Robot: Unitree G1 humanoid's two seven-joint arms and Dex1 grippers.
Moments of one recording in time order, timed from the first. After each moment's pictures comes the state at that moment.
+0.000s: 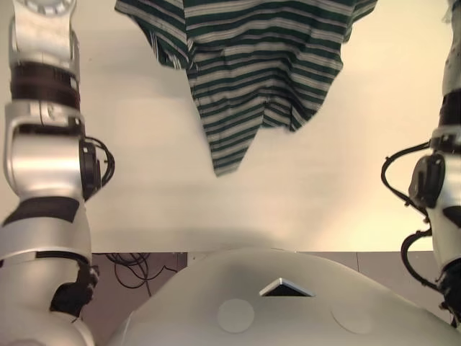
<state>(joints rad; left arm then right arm) -1.09 0.55 -0.16 0.94 0.12 -0.54 -0.52 -0.97 -0.55 -0.01 0.75 0.10 -0.22 0.57</state>
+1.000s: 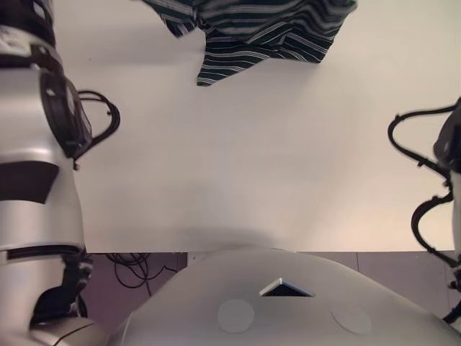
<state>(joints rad) -1.17 0.54 0.00 1.08 -0.10 -0.38 -1.19 -1.00 -0.57 -0.09 0.86 0.22 -0.43 1.05</state>
